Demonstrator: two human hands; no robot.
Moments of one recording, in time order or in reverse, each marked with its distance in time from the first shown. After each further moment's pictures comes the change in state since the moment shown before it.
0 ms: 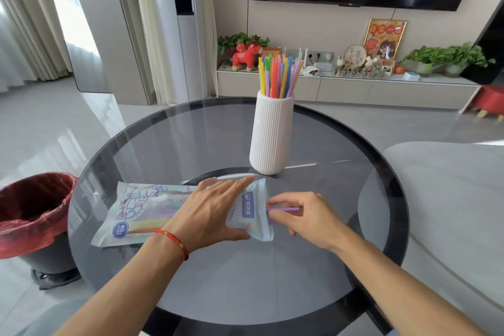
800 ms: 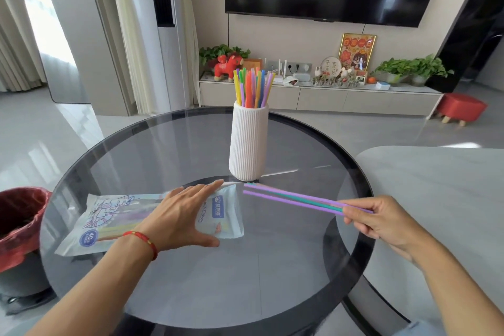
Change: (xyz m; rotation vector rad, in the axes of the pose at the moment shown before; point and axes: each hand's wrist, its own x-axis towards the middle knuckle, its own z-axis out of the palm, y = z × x) left_hand -0.003 -0.018 -0.007 -0.052 -0.160 -0.066; right_hand -0.078 0.040 -0.138 0.268 0.232 0.245
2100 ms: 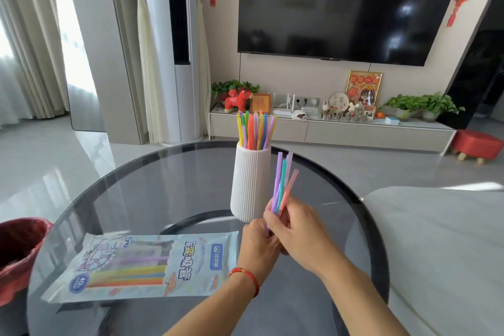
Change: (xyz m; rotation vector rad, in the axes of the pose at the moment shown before) left_hand 0.097 0.143 0.030 -1.021 0.423 -0.314; right_hand 0.044 -0.084 0.136 -0.526 0.091 -0.507
